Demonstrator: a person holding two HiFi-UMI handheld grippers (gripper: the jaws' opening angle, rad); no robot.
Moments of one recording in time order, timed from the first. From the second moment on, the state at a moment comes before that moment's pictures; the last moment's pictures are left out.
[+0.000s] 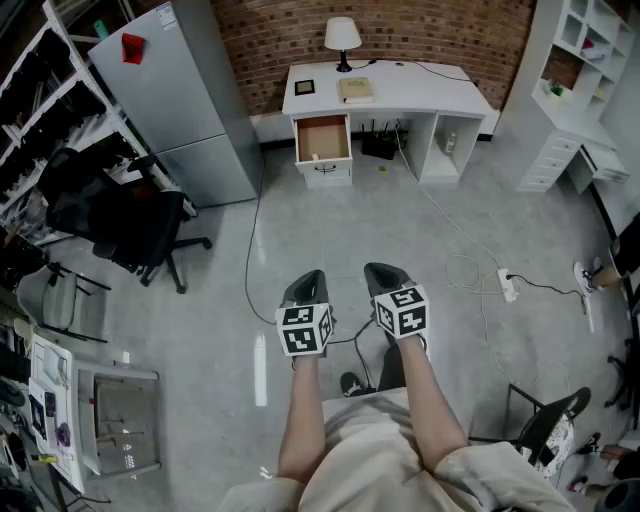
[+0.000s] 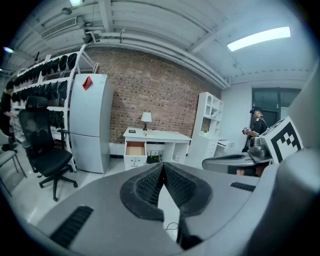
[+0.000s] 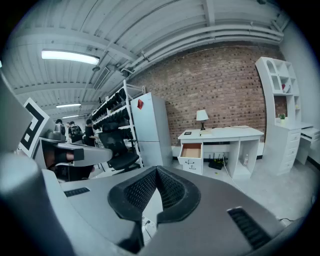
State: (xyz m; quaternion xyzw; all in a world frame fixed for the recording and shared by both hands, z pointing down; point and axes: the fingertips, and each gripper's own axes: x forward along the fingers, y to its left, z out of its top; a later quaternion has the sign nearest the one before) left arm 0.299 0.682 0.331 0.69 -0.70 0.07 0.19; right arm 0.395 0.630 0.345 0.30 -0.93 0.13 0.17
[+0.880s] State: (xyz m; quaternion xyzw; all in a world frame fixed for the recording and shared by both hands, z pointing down) left arm 0.258 0.660 0.318 0.69 -0.70 0.04 0.17; right arm 0.383 0.591 0.339 0.28 -0.94 0.18 0.13
